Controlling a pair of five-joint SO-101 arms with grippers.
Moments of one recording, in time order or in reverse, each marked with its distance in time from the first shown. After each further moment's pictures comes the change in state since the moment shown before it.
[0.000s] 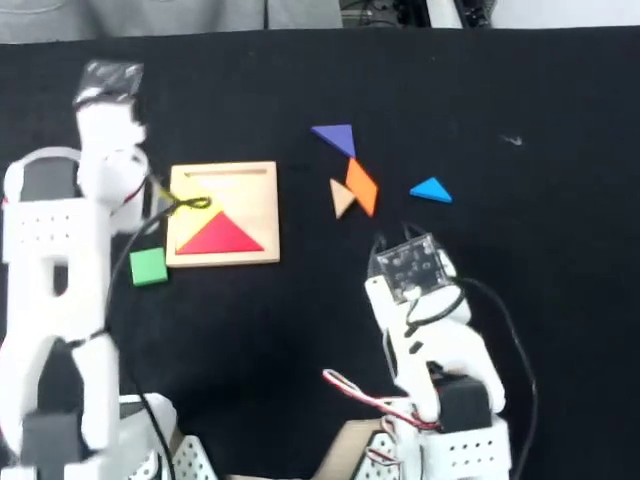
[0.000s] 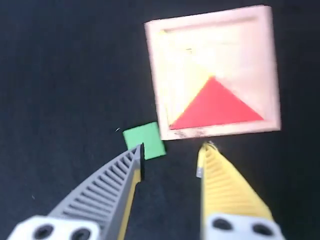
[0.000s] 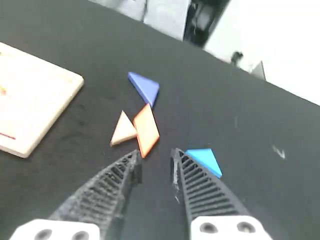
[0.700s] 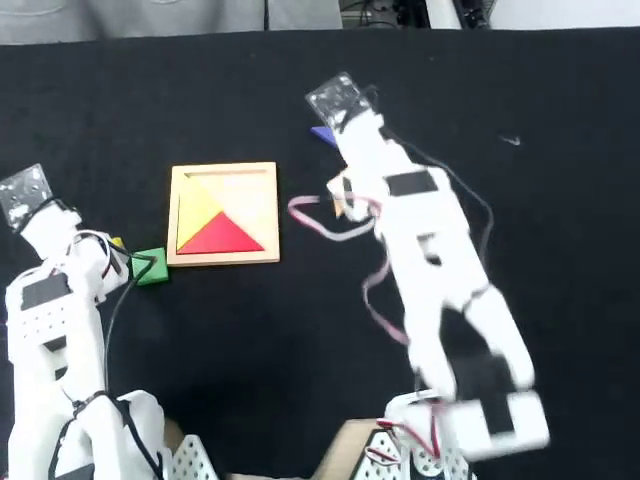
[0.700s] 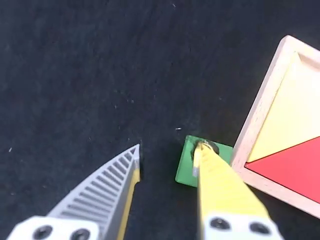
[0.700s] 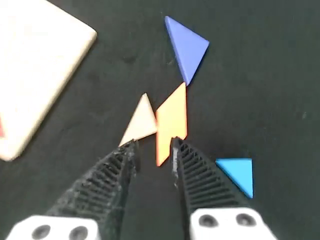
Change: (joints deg) left arm -16.5 -18.5 48.0 -39.3 14.4; right arm -1.6 95.0 -60.9 -3.3 4.0
